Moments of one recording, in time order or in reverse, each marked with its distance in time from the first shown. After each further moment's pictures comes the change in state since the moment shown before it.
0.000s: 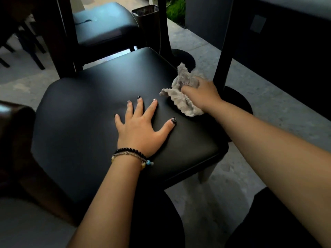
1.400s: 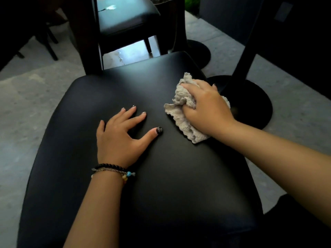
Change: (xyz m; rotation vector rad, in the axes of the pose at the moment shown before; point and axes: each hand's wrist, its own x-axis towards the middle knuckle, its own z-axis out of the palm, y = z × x) left_hand -0.045 -0.103 -0.038 -0.204 0.161 -0.066; right_hand -0.097 -0.059 0.049 -0.241 -0.006 -0.415
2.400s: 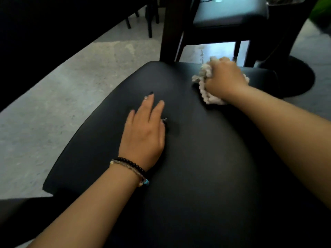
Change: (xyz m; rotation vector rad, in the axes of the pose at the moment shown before) left_hand -0.014 0.016 0.003 0.268 0.218 -0.257; right_hand 0.178 -0.032 0.080 -0.147 -0.170 -0.384
